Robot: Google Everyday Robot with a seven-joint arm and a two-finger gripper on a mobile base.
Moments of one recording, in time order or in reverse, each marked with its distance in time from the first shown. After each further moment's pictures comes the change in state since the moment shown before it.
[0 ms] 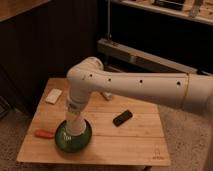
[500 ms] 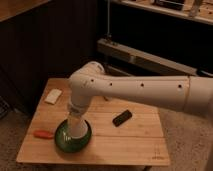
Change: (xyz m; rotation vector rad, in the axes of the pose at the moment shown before) arm -0.004 -0.002 0.011 0.001 -0.007 -0.018
